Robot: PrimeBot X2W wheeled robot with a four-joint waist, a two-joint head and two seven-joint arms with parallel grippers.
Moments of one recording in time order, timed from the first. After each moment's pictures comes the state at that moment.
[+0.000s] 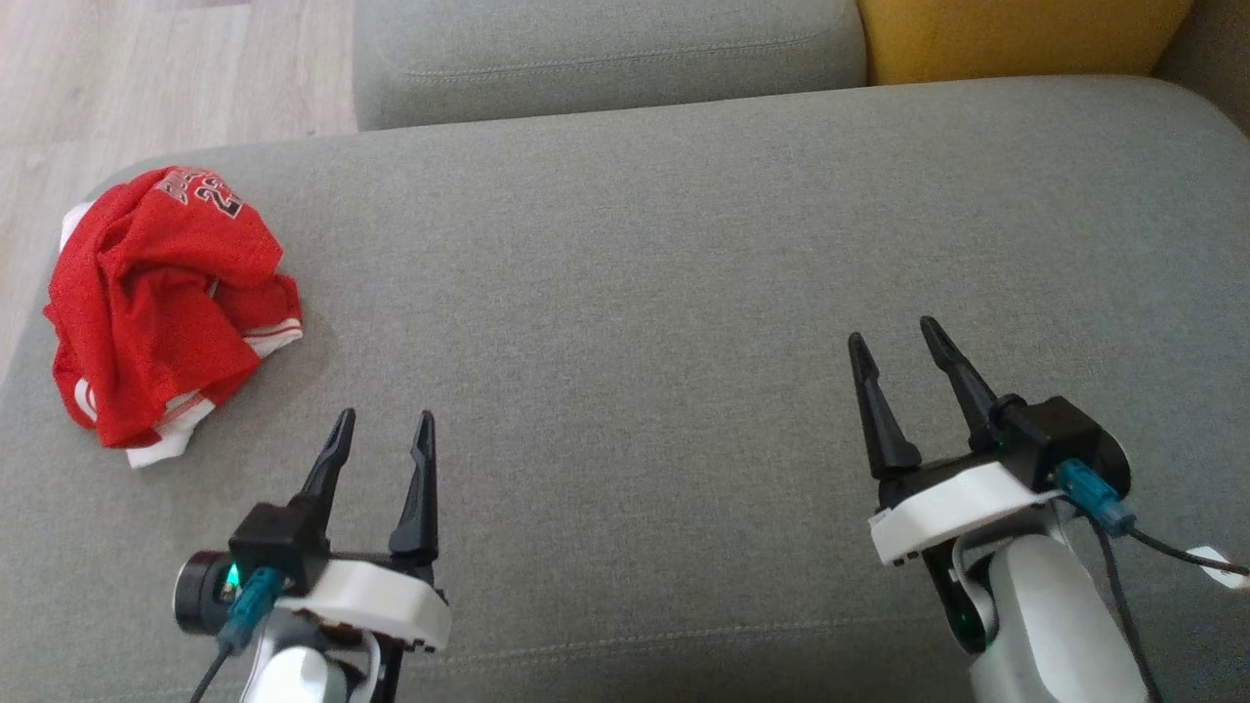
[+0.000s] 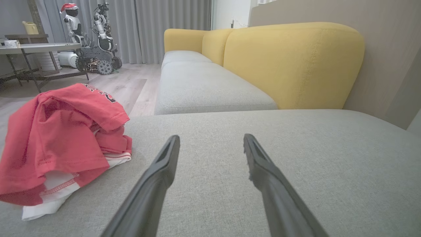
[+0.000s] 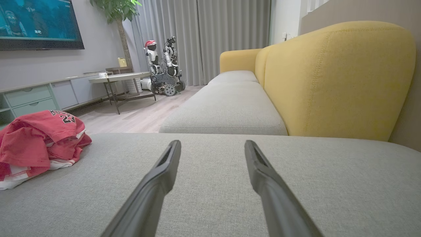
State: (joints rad) left arm -0.02 0.08 -0.22 0.17 -0.15 0.03 -0.25; right arm -0.23 -0.05 0.22 0.43 0.01 0.12 -0.21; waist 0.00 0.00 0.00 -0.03
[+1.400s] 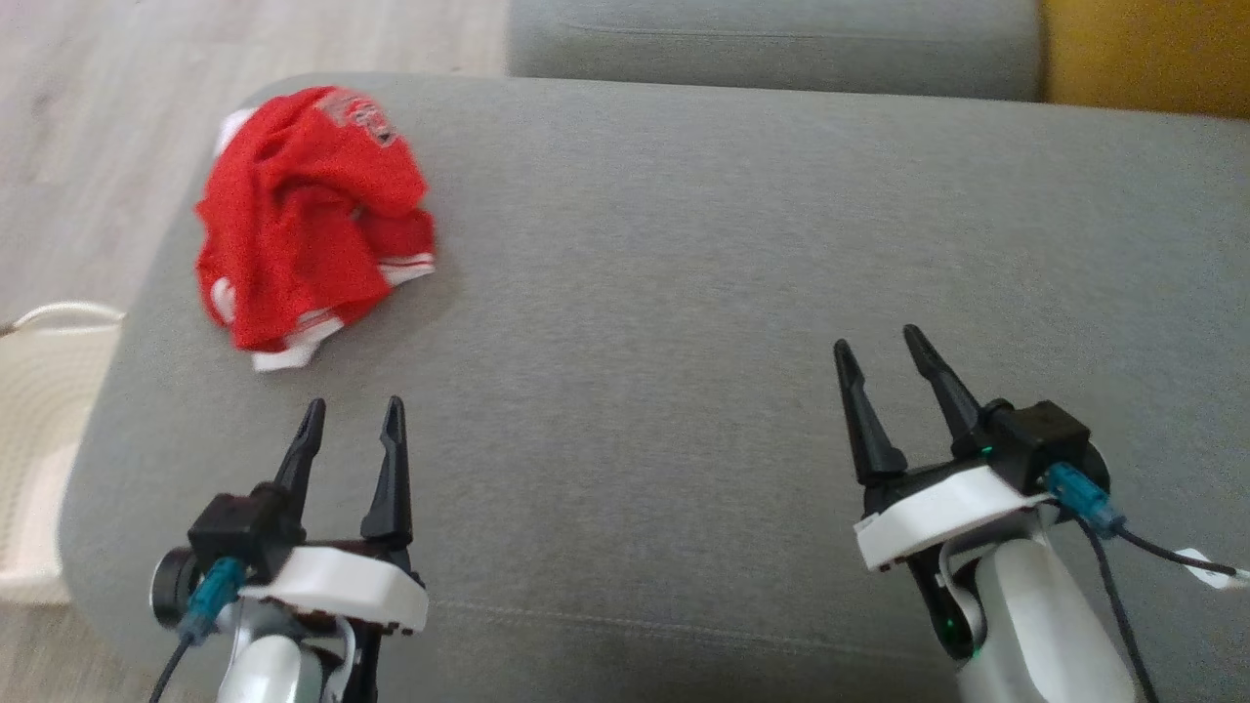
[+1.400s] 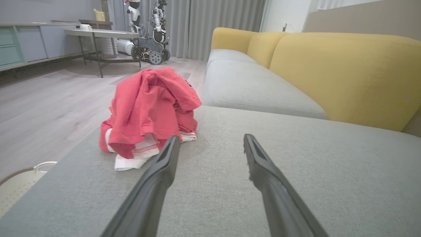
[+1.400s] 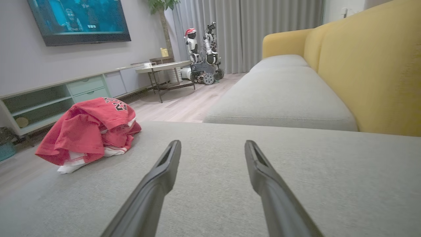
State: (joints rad) left arm -0.03 0.05 -0.13 0.19 -0.17 -0.03 -0.25; right arm -0.23 -0.05 0.25 0.45 0.07 0.12 -0.21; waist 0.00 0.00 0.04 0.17
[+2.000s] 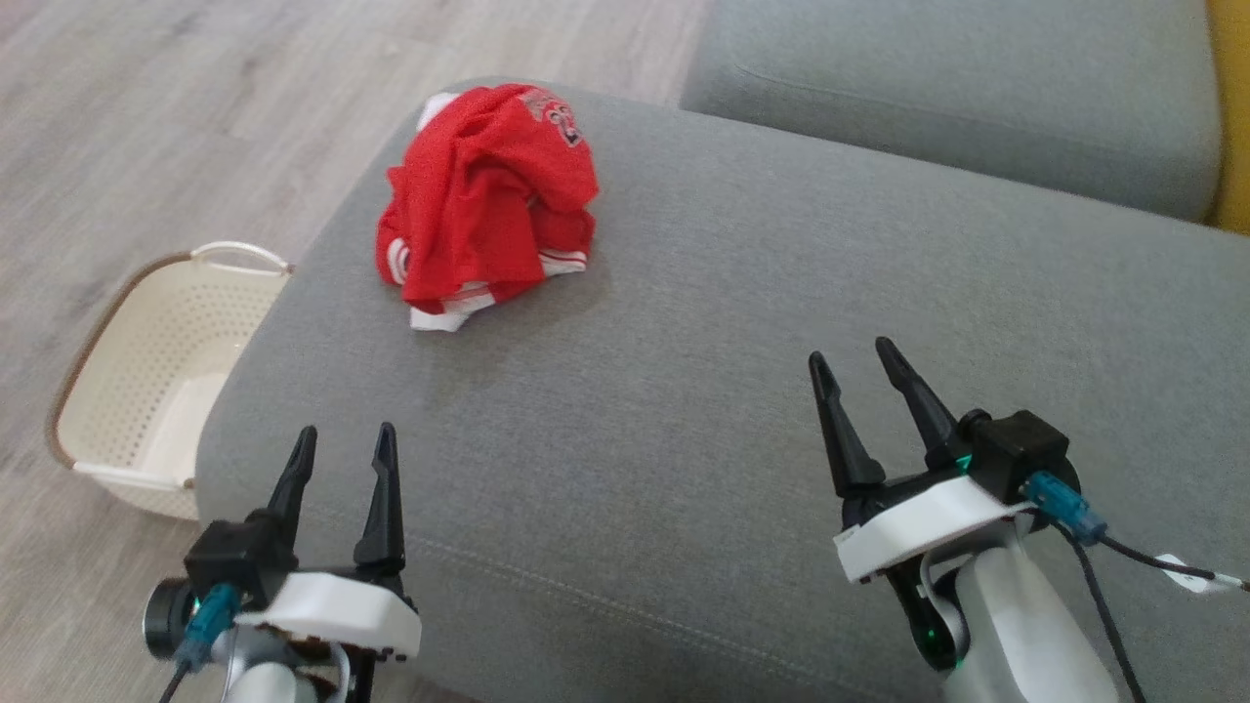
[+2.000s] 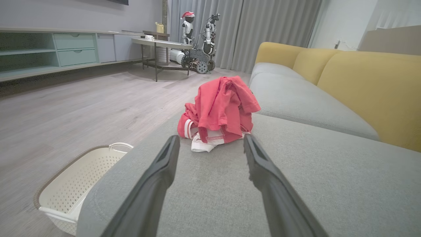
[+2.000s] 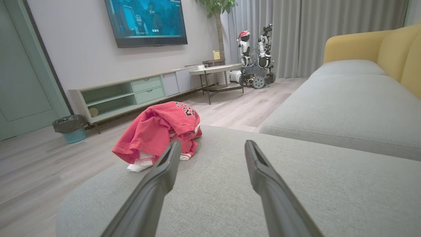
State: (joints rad) left arm 0.01 0.05 -0.11 0.18 -0.16 -0.03 -0.25; right arm -0.23 -0.05 0.31 0.47 0.13 0.12 -0.22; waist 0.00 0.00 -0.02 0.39
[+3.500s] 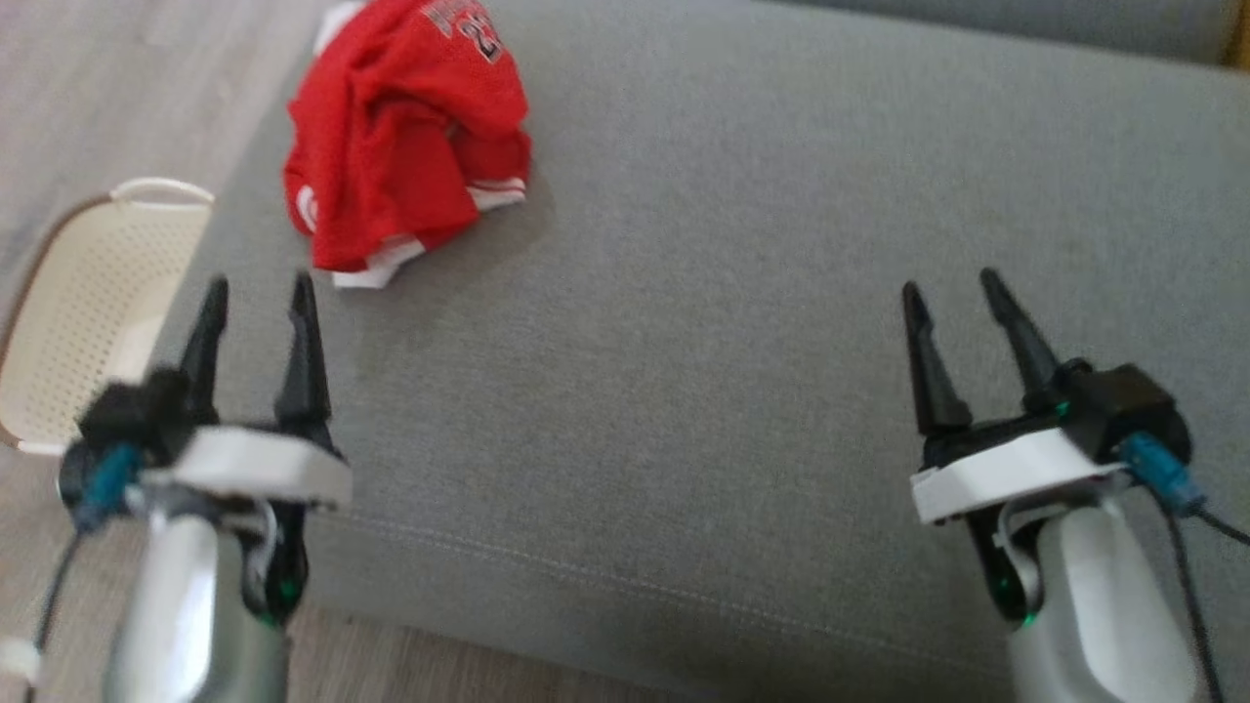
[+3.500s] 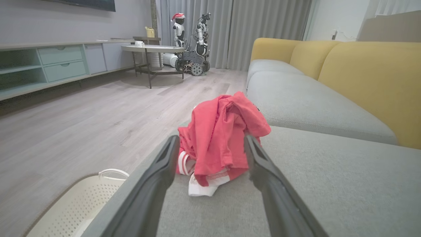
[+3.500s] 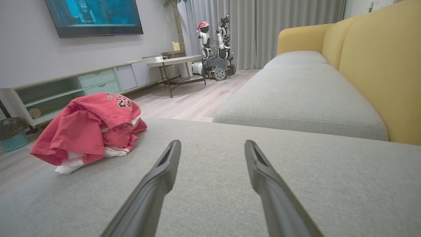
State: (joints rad) left arm -0.20 0.07 -0.01 0.24 -0.15 -0.08 -0.25; right arm -0.23 -0.06 0.16 0.33 0.03 0.12 -0.17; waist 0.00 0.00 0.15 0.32
